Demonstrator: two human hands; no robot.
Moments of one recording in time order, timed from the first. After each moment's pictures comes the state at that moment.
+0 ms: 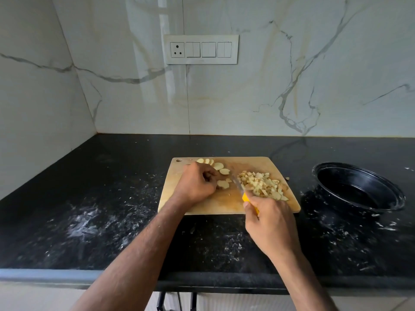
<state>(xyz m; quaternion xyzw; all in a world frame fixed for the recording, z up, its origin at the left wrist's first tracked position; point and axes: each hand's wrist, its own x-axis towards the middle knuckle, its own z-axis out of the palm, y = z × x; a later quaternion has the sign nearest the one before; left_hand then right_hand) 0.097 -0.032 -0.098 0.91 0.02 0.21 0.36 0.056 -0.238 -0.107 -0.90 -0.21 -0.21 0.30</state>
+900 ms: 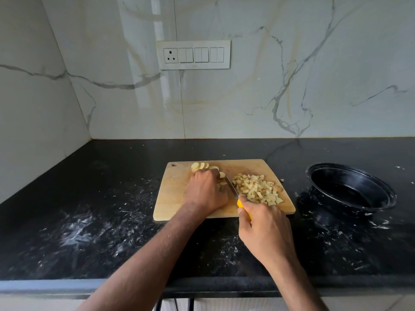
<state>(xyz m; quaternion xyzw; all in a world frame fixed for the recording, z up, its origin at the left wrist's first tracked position) 0.102 -0.071 -0.098 0.95 0.07 0.23 0.18 0.046 -0.236 -0.107 -0.91 -0.21 -0.23 0.26</state>
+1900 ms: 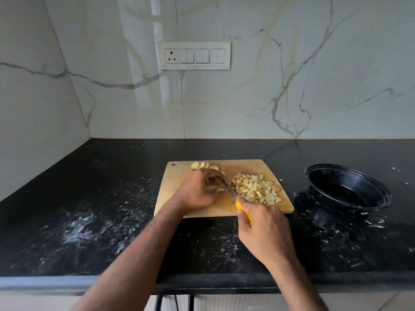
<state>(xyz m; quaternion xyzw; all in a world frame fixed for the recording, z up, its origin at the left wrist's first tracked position) 0.095 -0.036 -0.095 0.92 -0.10 0.18 0.32 0.046 -0.239 -0.110 -0.91 -0.23 -0.23 0.26</state>
